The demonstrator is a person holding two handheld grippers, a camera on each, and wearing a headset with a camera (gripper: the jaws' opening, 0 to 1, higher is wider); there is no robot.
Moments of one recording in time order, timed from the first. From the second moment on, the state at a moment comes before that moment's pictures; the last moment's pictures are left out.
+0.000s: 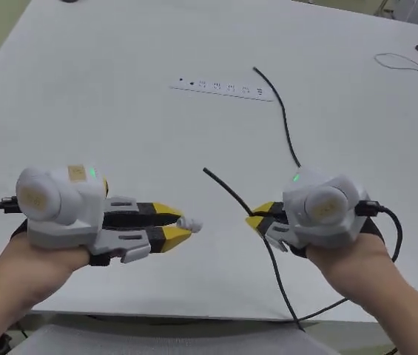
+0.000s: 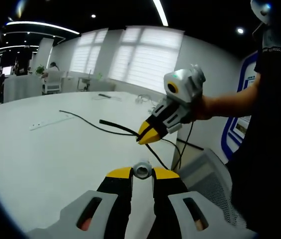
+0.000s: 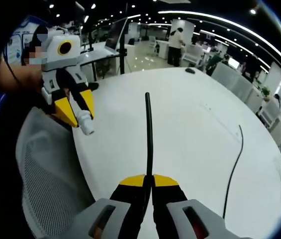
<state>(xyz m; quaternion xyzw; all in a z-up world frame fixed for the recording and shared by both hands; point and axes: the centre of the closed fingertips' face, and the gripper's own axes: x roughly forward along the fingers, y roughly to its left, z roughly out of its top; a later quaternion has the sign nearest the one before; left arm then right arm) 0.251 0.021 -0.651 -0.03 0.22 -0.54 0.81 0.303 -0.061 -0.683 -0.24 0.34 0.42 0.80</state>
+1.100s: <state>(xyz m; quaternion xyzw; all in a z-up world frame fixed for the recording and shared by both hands) 0.249 0.054 -0.727 -0.04 0.26 -0.51 0.82 0.362 0.006 -0.722 -0.30 0.35 0.45 0.76</state>
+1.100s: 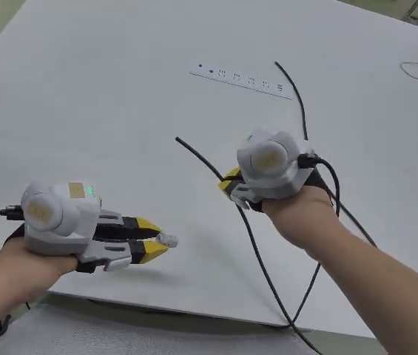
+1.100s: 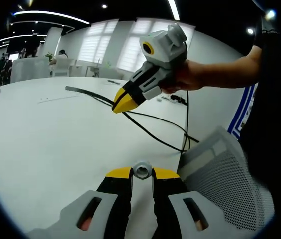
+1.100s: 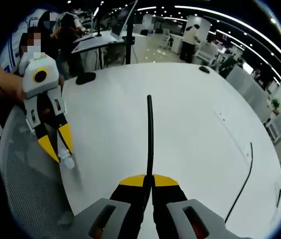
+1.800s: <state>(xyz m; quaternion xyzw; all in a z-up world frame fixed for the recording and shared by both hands) 0.253 0.067 -0.764 -0.04 0.28 -0.51 0.82 0.363 0.066 -0.781 -0.36 0.36 0.54 0.67</state>
